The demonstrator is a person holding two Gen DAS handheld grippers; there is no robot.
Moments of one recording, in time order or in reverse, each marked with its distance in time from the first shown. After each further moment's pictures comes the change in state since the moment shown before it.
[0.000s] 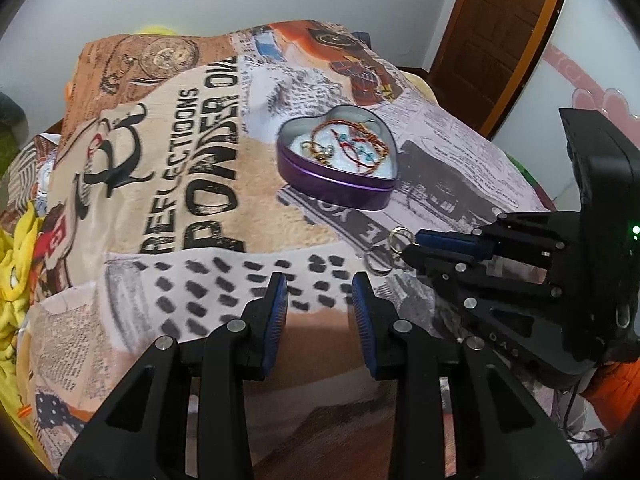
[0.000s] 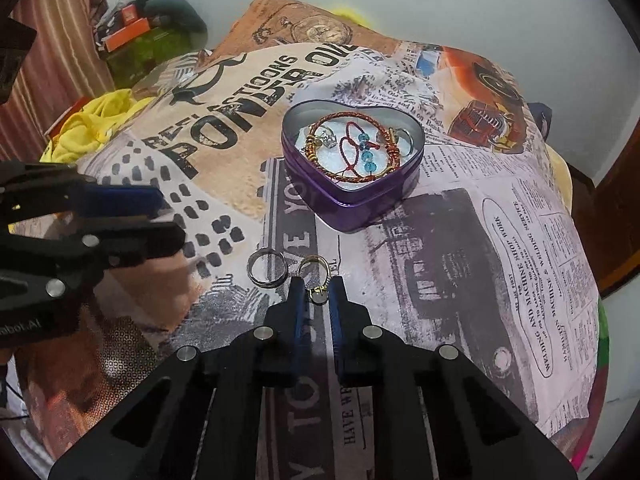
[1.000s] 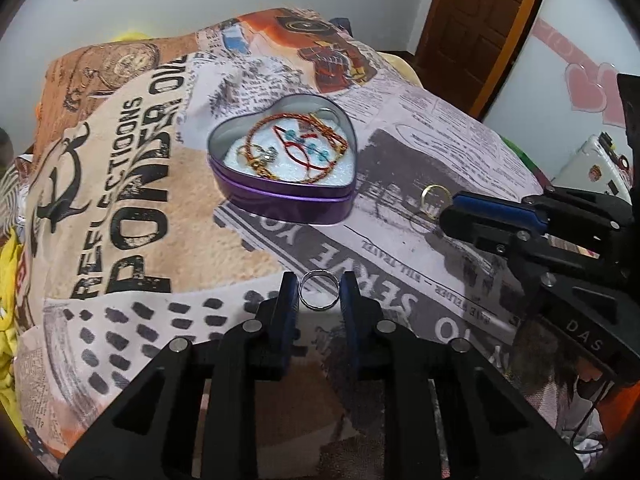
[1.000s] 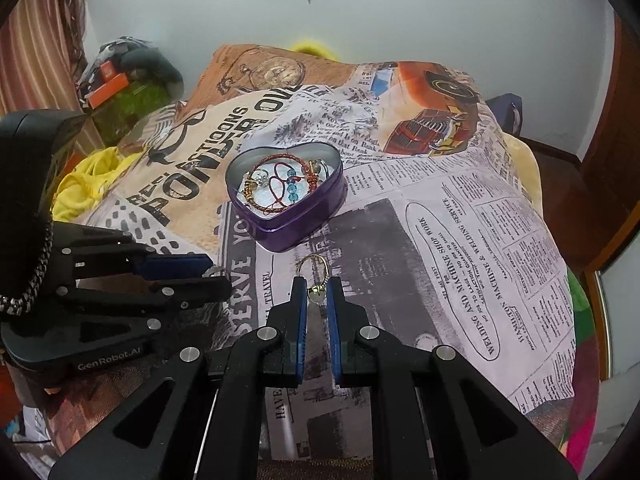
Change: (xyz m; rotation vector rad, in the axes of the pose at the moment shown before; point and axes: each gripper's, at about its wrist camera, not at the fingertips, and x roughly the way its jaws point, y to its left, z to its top) left arm 0.036 -0.029 0.016 0.067 0.034 0.000; right arm -0.033 -0.041 -0.009 0.137 -0.126 -0.003
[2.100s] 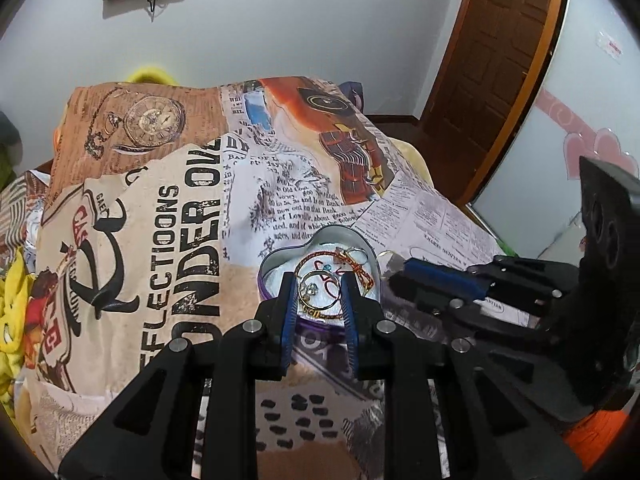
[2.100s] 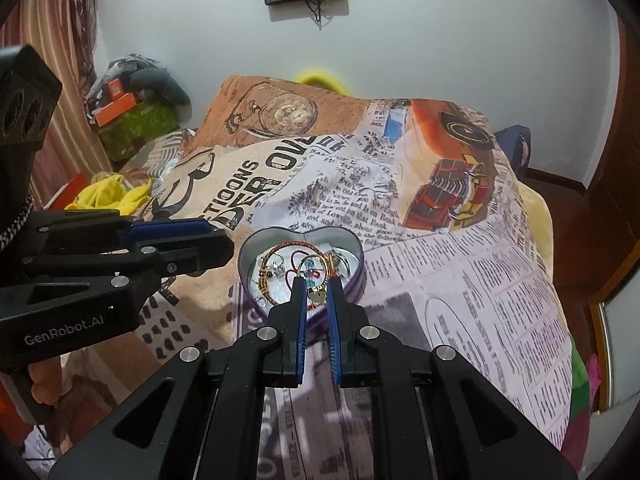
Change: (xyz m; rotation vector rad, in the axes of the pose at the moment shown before) left arm -0.041 0.033 0.057 -0.088 -0.207 -0.034; right arm 0.012 0.013 0.053 -0.034 -0.091 0.015
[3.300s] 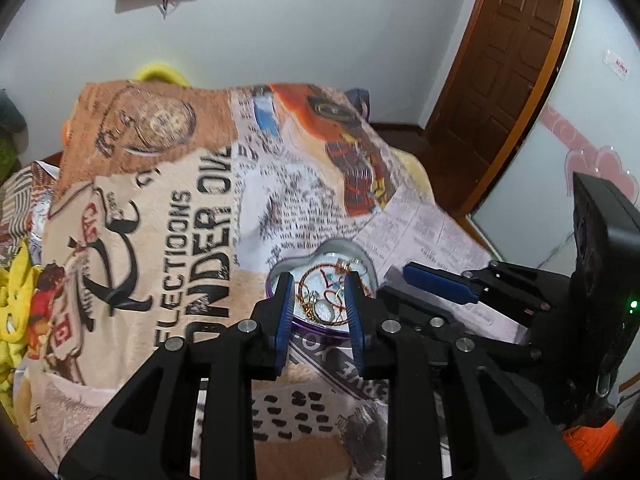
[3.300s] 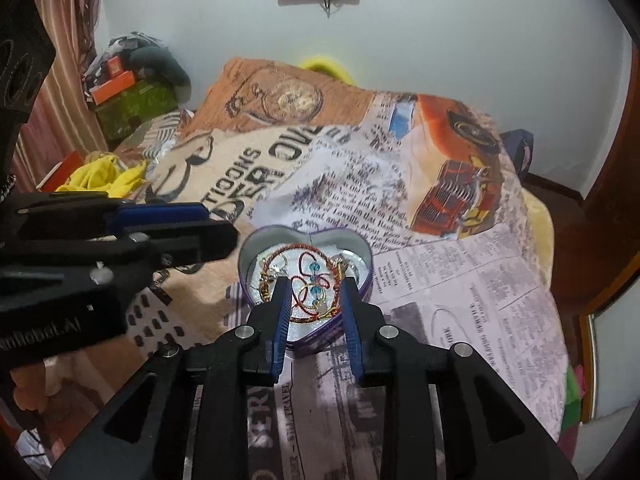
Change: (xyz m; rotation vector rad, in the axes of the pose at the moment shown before) left arm -0.029 0.004 0.010 -0.050 -0.032 0.009; right arm 0.001 0.011 0.010 -0.054 0.037 -0.039
